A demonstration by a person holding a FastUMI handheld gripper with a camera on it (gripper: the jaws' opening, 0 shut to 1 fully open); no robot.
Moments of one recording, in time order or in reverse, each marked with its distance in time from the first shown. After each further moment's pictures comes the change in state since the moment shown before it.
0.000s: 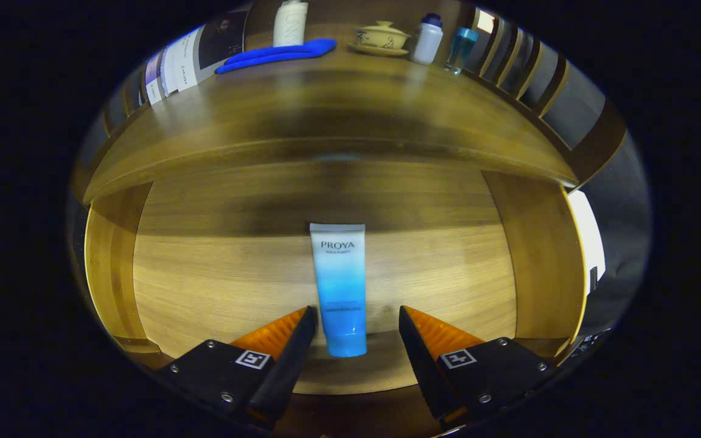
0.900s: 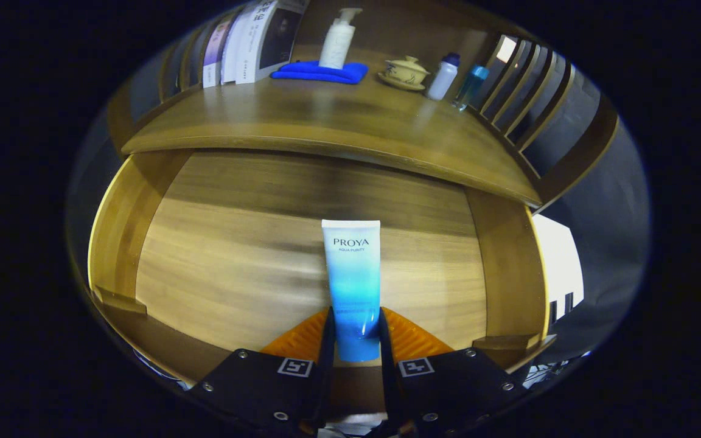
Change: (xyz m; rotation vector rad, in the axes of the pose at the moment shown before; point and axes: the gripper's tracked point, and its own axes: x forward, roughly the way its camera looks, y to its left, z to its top) arm -0.076 -0.005 -0.021 -0.166 -0.155 -0.076
